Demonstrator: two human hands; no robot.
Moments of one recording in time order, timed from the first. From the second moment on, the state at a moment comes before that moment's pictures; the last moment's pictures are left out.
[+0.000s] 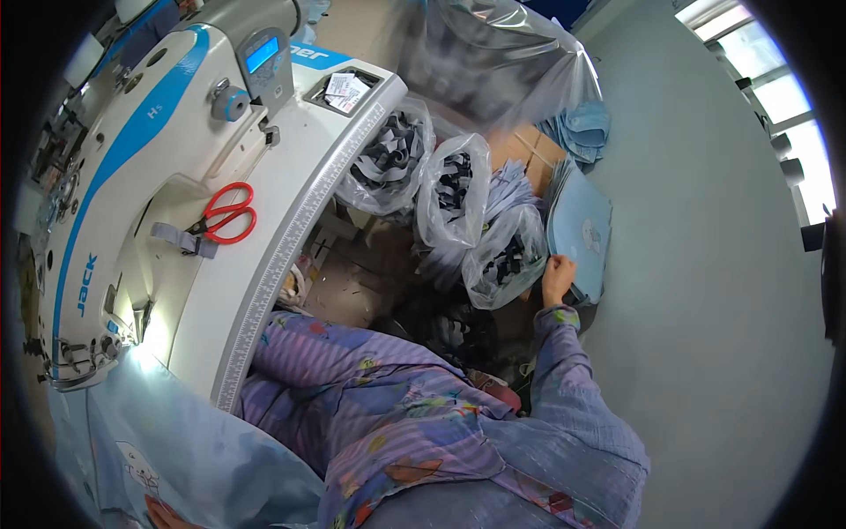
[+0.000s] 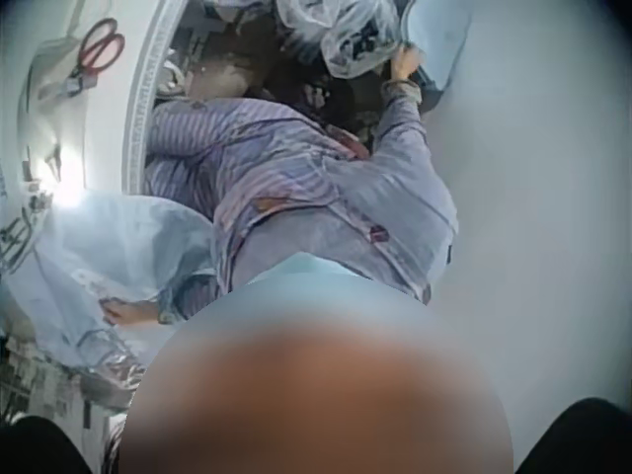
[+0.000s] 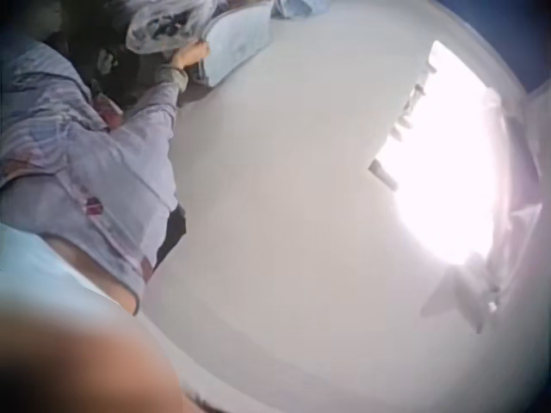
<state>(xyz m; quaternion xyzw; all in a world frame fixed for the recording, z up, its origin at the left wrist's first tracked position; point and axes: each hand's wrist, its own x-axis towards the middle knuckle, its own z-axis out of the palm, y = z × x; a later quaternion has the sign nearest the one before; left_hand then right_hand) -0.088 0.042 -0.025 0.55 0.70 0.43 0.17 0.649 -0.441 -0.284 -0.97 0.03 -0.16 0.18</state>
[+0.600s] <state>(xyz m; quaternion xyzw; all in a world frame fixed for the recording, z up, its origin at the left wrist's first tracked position) 0.016 0.055 0.008 0.62 0.60 0.45 0.25 0.698 -0.450 -0.066 -0.87 0.00 -0.26 0.42</state>
